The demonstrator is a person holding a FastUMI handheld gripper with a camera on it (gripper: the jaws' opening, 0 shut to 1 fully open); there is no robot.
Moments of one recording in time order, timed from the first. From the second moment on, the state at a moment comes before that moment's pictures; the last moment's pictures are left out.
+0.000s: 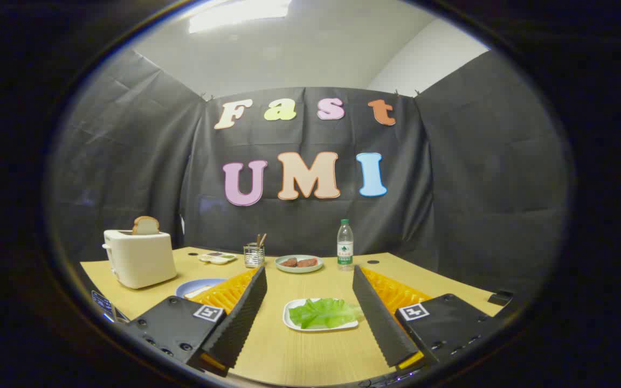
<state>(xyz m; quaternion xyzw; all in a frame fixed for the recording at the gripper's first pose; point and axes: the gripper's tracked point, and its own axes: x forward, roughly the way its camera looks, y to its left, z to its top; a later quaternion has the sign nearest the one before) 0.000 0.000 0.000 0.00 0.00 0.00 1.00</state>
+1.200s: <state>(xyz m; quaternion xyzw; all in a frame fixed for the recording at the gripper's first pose) 0.042 0.006 0.032 0.00 0.08 0.05 1.00</state>
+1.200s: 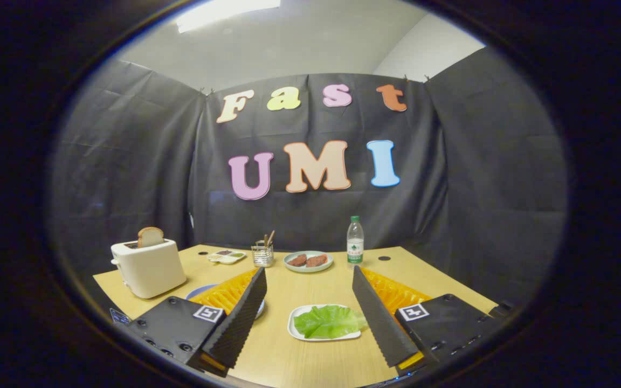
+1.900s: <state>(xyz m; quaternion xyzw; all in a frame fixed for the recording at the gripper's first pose) 0.095 -0.018 -0.071 -0.08 0.31 0.04 0.94</state>
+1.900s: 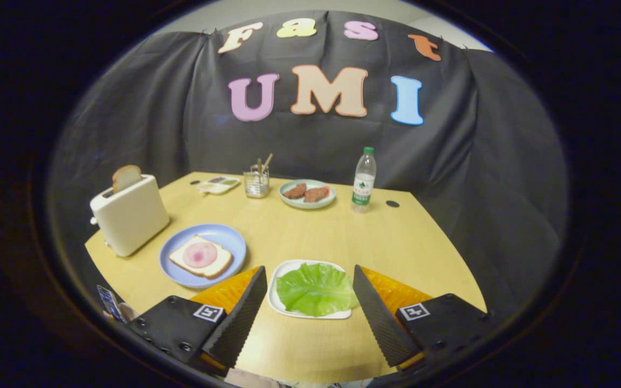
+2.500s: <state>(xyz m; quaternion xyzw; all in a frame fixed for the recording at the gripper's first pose) 0.137 -0.076 -0.175 0.02 0.45 -0.02 0.89</state>
